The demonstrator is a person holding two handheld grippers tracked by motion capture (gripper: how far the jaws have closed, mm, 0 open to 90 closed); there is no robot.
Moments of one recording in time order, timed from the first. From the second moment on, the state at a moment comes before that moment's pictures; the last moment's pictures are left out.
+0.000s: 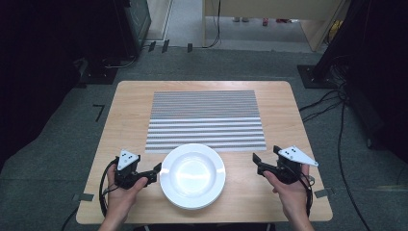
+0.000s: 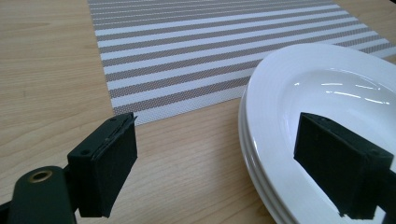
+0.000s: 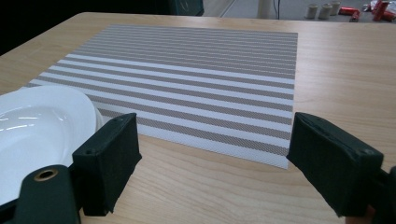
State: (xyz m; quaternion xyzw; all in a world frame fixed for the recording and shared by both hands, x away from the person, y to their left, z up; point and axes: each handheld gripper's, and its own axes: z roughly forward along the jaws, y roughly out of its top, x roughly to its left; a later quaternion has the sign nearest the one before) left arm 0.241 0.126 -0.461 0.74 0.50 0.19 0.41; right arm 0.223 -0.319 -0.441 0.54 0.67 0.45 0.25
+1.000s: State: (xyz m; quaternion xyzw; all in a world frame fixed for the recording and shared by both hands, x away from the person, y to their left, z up) left arm 0.228 0.102 -0.481 0.75 0.49 0.15 0.42; right arm 0.227 -0.238 -0.457 0.50 0.68 0.51 0.16
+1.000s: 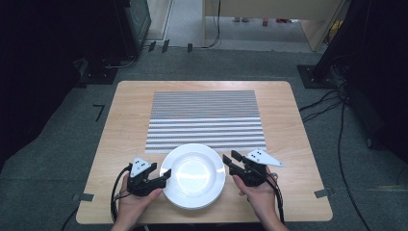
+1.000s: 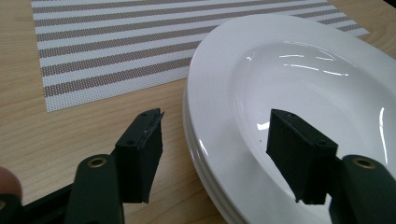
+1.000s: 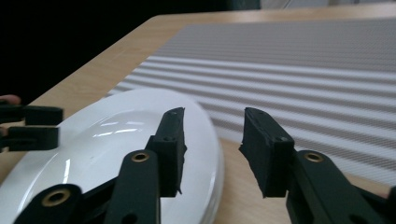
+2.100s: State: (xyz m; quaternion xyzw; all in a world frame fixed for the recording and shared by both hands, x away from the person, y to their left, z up) left arm 0.221 0.105 -0.492 0.75 0.48 0.12 0.44; right arm 0.228 -0.238 -0.496 0.59 0.62 0.51 0.03
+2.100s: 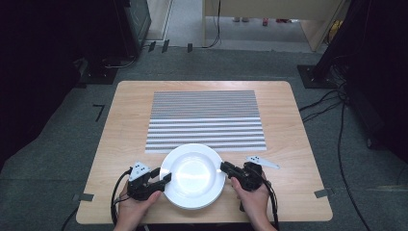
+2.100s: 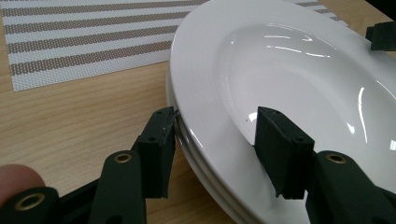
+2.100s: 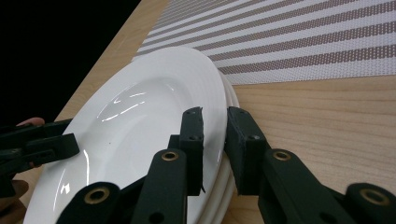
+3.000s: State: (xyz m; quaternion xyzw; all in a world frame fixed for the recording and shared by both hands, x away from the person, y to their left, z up) left arm 0.226 0.118 -0.500 0.70 0.52 0.05 0.49; right arm 0.236 -0.230 -0.500 0.59 0.59 0.55 0.01
